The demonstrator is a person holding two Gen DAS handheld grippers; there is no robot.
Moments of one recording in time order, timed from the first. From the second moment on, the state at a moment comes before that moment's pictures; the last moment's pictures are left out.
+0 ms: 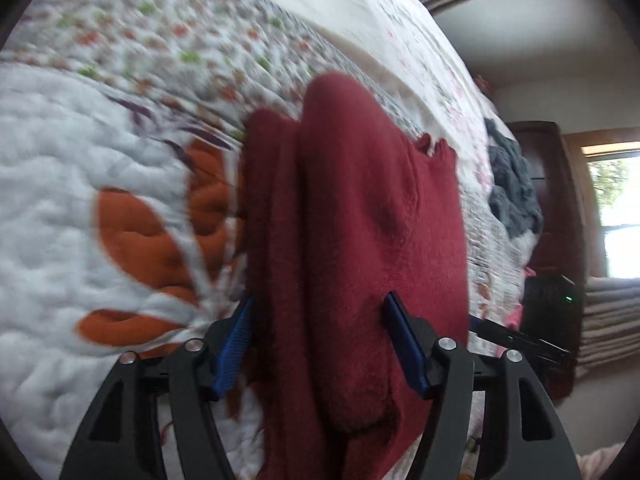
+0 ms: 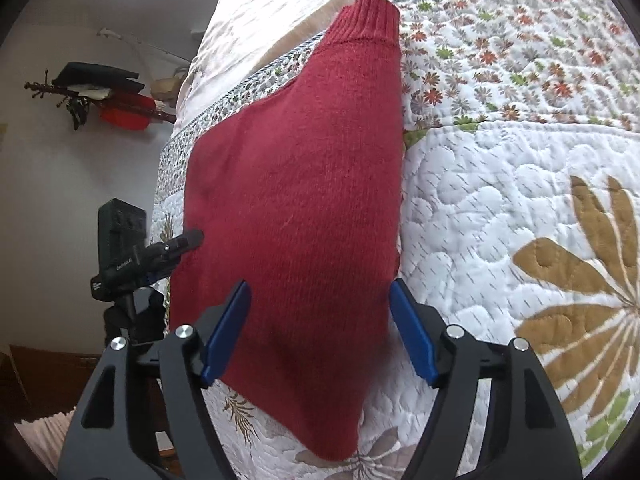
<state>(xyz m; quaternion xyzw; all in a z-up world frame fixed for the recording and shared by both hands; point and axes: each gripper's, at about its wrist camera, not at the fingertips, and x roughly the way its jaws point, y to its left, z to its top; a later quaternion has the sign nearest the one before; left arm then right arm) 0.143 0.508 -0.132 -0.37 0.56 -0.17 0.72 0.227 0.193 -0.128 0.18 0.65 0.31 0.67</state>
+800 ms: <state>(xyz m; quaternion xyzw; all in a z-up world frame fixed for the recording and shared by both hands) 0.126 0.456 -0.093 -0.36 0.52 -0.24 0.73 0.224 0.175 -0.094 0.22 0.62 0.38 0.64</state>
